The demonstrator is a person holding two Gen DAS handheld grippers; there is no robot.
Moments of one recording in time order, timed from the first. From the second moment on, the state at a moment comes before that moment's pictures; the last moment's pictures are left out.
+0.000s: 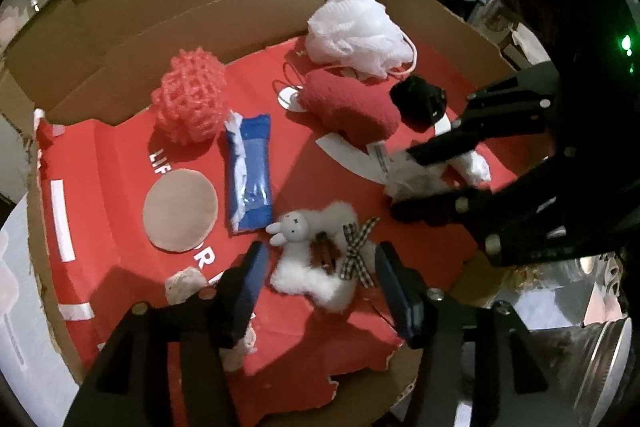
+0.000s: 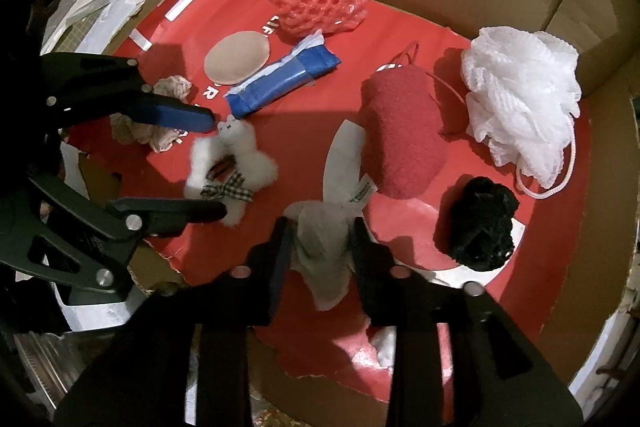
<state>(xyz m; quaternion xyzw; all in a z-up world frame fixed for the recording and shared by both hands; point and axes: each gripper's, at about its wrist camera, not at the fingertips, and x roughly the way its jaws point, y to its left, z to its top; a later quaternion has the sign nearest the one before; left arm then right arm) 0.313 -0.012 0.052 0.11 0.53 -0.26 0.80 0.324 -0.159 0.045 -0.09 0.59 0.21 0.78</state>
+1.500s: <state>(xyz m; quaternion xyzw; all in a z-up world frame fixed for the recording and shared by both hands) 0.264 0.027 0.066 -0.02 0.51 -0.07 0.86 0.257 -0.199 0.063 0.05 0.52 0.03 0.85</state>
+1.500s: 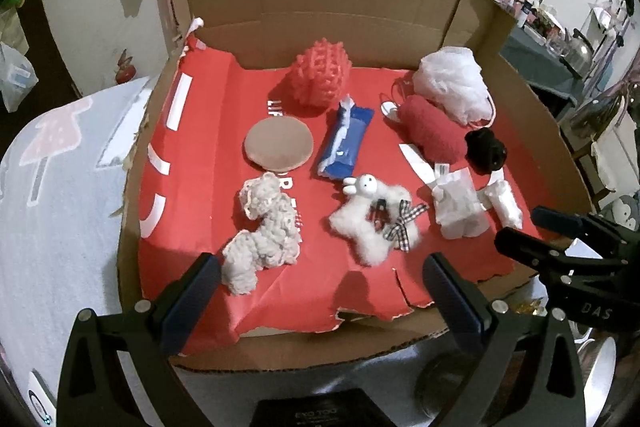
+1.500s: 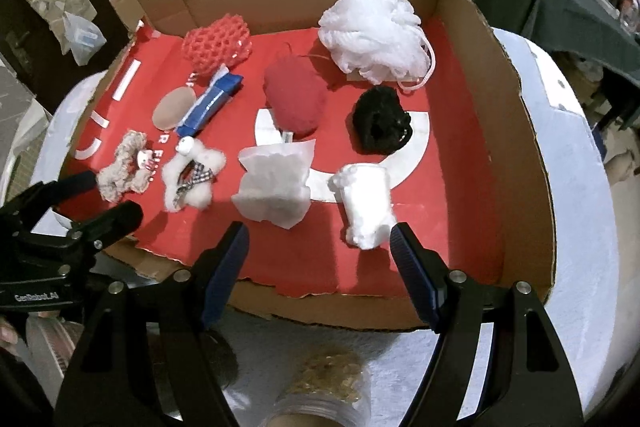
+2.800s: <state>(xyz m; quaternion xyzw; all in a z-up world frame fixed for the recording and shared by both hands) 0.260 0.029 0.061 -0.02 0.51 -0.06 0.86 0.247 -0.198 0.063 0.03 0.51 0.02 0.86</state>
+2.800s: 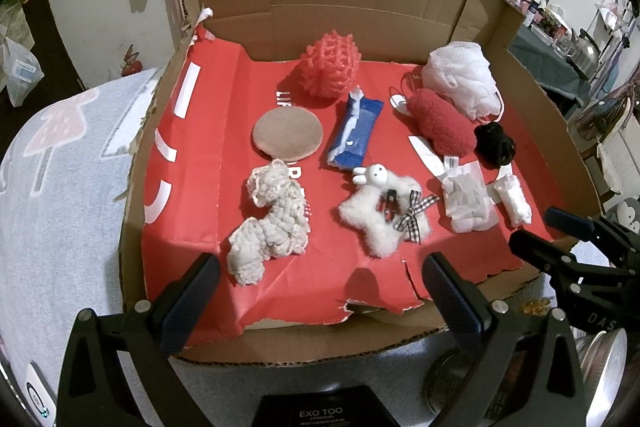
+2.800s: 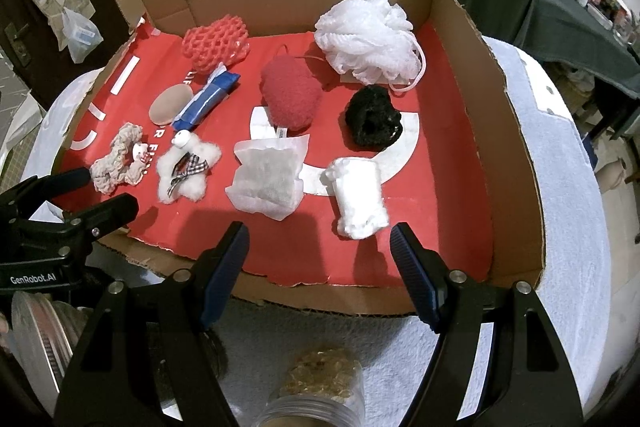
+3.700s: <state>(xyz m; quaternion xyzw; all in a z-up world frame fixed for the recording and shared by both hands) 0.259 0.029 0.061 -0.02 0.51 -0.06 0.86 0.245 -0.199 0.064 0.04 0.50 0.02 0.86</state>
